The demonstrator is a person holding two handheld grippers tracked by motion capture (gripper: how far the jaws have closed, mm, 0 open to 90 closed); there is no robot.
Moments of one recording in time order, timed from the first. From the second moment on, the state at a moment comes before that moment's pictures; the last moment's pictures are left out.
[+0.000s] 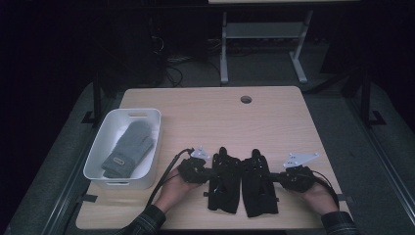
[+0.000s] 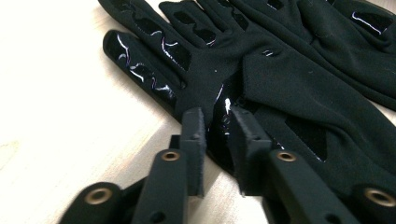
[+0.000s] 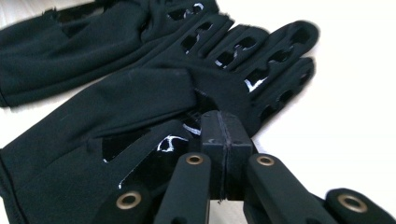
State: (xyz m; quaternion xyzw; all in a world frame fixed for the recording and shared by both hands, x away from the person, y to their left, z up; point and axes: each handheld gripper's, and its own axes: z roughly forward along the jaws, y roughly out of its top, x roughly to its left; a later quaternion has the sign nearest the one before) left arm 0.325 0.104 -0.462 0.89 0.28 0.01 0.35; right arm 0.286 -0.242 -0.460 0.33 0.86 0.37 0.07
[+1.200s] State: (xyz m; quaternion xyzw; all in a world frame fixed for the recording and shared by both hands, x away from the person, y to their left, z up) left arm 0.315 0.113 -0.434 0.84 0.28 -0.07 0.45; right arm 0.289 -0.235 -0.465 0.33 0.87 0.36 0.07
